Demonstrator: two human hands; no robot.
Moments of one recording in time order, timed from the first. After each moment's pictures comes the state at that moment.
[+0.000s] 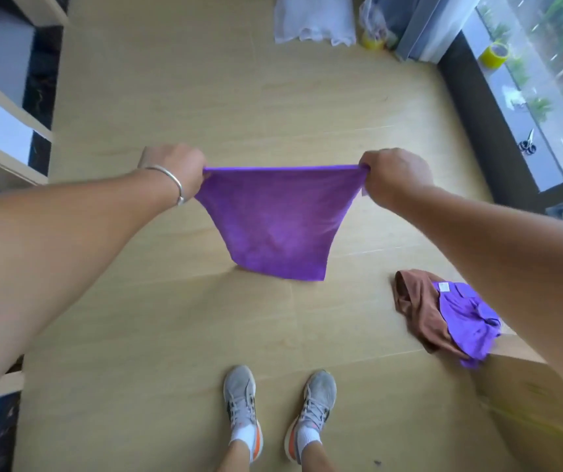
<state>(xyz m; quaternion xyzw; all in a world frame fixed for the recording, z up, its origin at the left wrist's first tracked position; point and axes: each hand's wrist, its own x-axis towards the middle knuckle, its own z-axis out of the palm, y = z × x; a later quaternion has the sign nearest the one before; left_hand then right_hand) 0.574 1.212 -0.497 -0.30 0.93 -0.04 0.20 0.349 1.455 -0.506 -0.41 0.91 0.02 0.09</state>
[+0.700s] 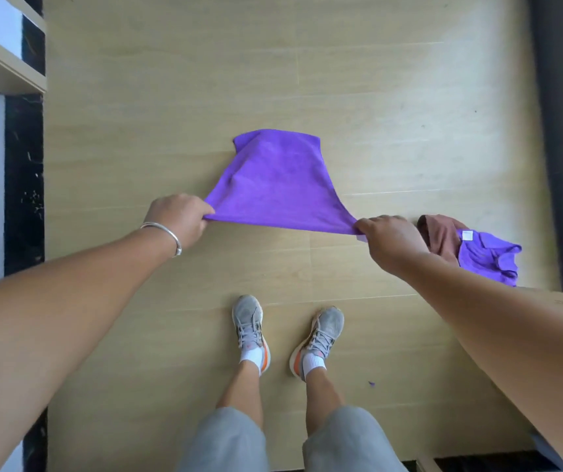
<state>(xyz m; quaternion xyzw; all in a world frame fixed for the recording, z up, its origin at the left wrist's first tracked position) 0.745 1.280 -0.635 -0.30 0.92 0.10 0.23 0.482 1.557 -0.641 -0.55 0.80 0.07 0.22</state>
